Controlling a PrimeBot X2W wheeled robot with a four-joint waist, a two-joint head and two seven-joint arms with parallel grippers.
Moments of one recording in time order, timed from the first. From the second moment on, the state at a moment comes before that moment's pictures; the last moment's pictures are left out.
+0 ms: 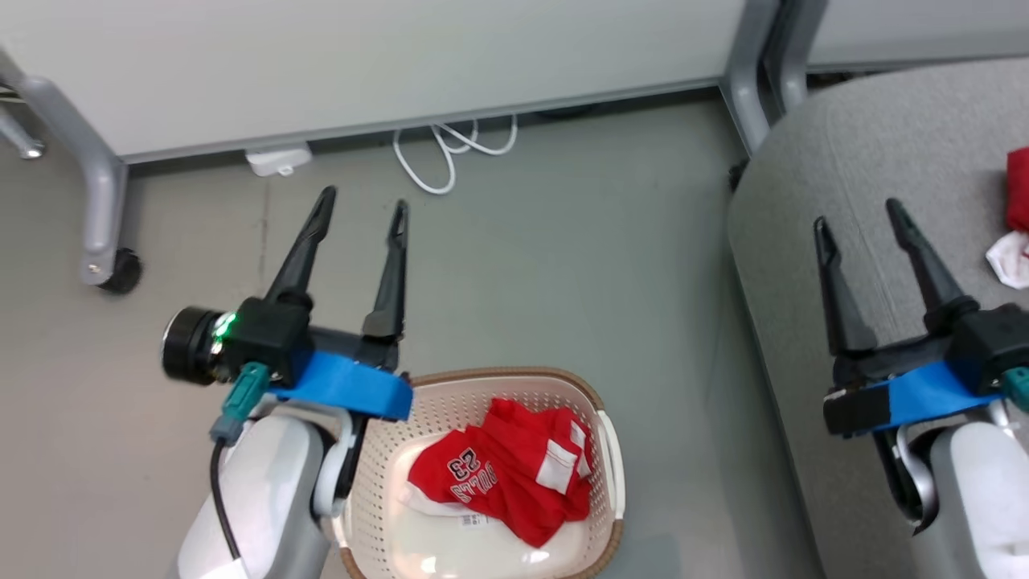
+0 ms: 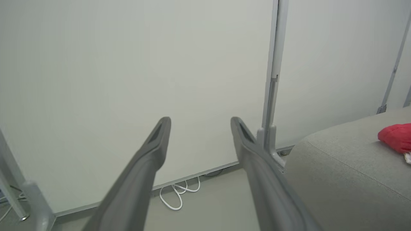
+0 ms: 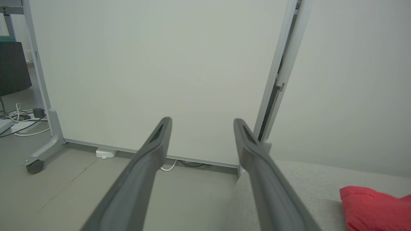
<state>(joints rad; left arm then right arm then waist) -0.42 0.15 -0.35 0.27 -0.25 0.00 -0.26 -0.33 -0.20 0.01 0.19 0.07 0.13 -0.26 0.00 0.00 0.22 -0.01</state>
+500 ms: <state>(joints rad) -0.20 0.10 -0.17 0.27 -0.17 -0.06 -0.26 -0.16 -0.13 -0.01 0.21 0.10 0.13 -0.26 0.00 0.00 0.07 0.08</state>
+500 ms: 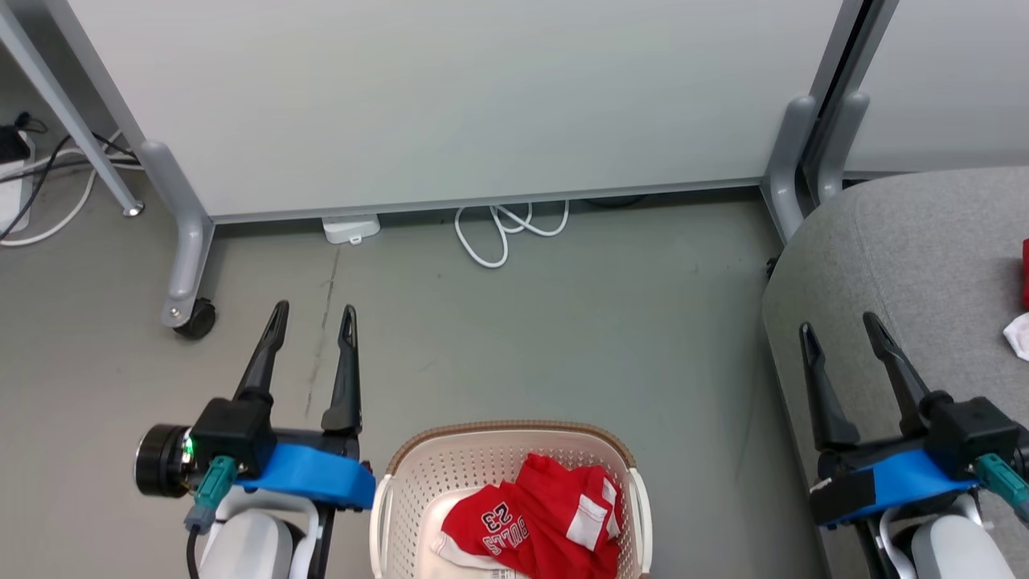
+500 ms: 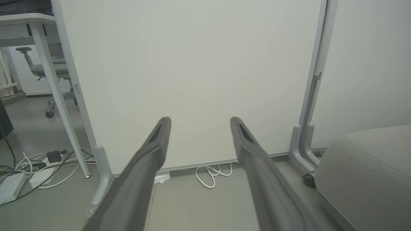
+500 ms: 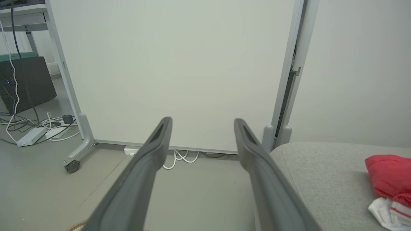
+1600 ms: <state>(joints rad) -0.08 0.05 -0.09 0.31 -0.13 -0.12 -0.26 -0.02 -0.06 -0.03 0.27 0.12 0.13 -0.26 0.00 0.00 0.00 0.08</state>
